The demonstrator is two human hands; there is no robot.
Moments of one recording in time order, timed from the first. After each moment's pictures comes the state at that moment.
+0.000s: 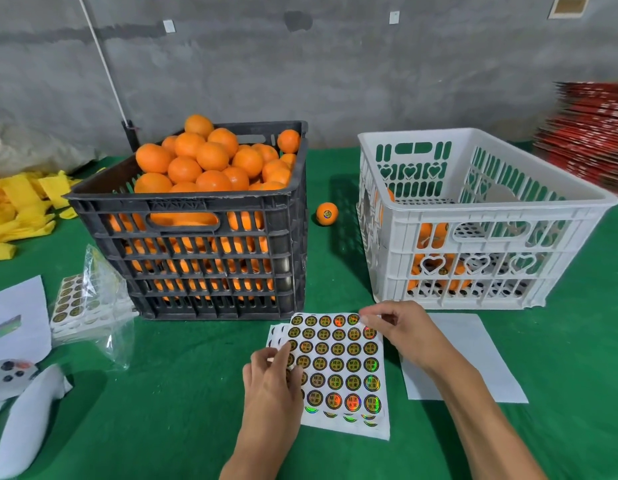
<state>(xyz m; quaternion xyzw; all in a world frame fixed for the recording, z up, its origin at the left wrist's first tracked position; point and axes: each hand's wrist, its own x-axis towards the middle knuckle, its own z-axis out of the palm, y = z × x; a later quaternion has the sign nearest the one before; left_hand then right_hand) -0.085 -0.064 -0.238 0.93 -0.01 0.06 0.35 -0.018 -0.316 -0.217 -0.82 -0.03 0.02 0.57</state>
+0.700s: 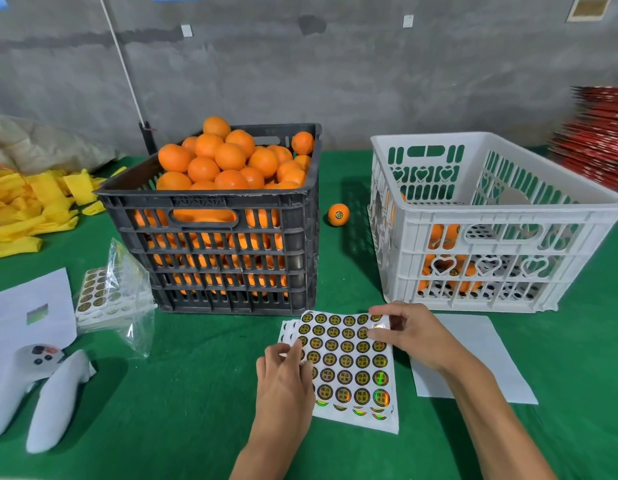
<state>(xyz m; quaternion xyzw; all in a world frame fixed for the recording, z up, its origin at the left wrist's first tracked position) -0.090 -0.064 -0.234 0.95 -0.02 0.06 0.31 -0.022 -0.316 -0.215 -0.82 -0.03 0.05 0.57</state>
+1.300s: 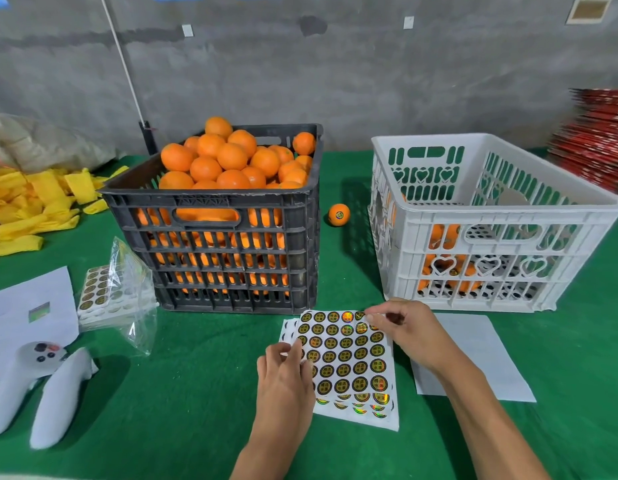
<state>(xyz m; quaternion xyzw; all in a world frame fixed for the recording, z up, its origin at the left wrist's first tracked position) -0.092 -0.062 -0.235 0.95 -0.01 0.06 0.31 -0.026 -0.306 -0.212 -0.84 -0.05 -0.03 0.54</state>
